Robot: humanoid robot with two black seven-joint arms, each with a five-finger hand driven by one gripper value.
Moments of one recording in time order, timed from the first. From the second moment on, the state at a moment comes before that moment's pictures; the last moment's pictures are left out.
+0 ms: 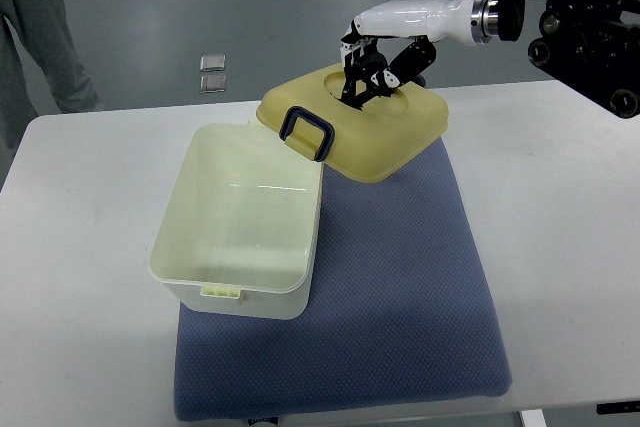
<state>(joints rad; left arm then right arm) 0.00 0.00 -0.02 -0.18 0.01 -0.01 0.06 1.30 -0.42 0.26 0.86 -1.50 0.32 0.48</state>
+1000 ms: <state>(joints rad) 0.00 0.00 -0.02 -0.18 0.01 -0.01 0.06 1.09 -0.49 0.26 0.79 -1.50 0.21 0.52</state>
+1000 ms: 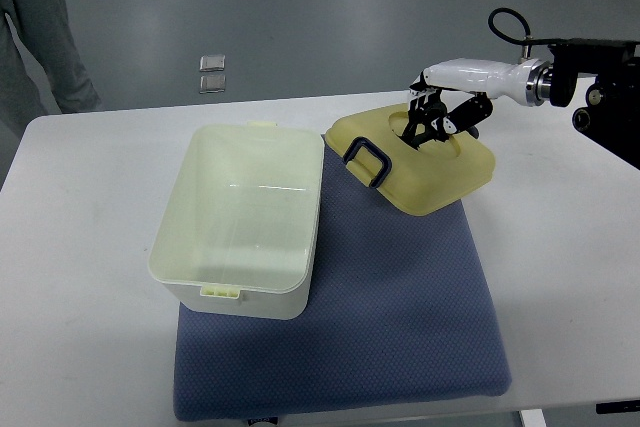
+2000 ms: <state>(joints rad) 0.00 0.00 -0.02 -0.18 0.01 -0.01 0.06 1.03 -0.44 0.24 0.85 -1.50 0.21 0.61</state>
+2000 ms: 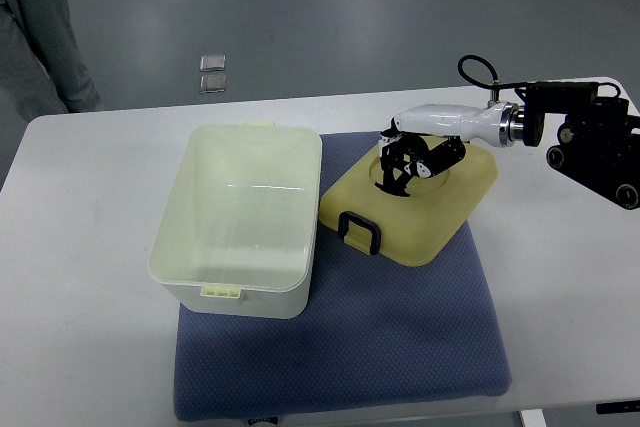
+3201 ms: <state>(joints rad) 0.00 0.00 -0.02 -0.18 0.01 -0.01 0.06 0.99 -0.46 0.31 0.85 -1.17 0.21 0.61</state>
